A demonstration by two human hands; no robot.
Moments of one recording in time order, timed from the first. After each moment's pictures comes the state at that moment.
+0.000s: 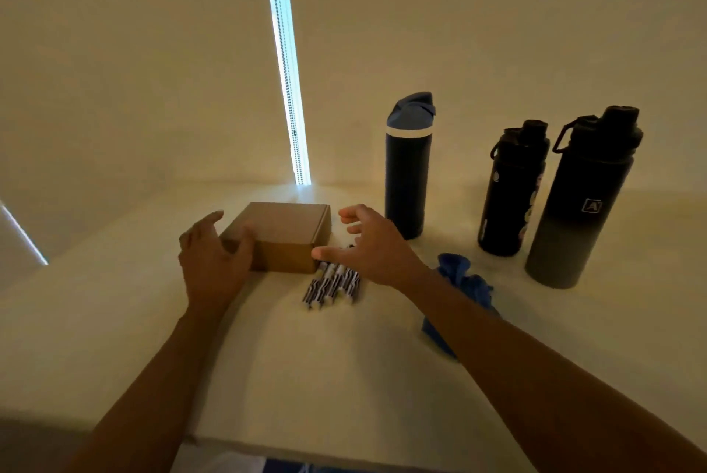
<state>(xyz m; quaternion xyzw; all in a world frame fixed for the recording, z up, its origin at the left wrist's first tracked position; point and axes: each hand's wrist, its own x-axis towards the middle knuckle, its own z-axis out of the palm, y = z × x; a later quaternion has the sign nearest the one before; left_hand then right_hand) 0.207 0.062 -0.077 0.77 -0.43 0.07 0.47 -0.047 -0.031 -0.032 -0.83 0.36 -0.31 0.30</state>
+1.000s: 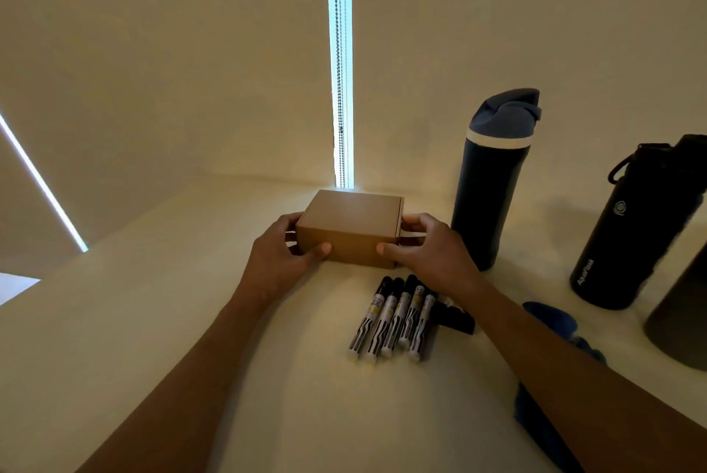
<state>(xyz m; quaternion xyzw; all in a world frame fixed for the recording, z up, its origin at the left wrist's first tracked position) 0.239 -0.009 -0.080 0.69 -0.51 -0.13 0.50 -0.007 -0.115 -0.058 -0.77 0.40 -0.34 0.37</state>
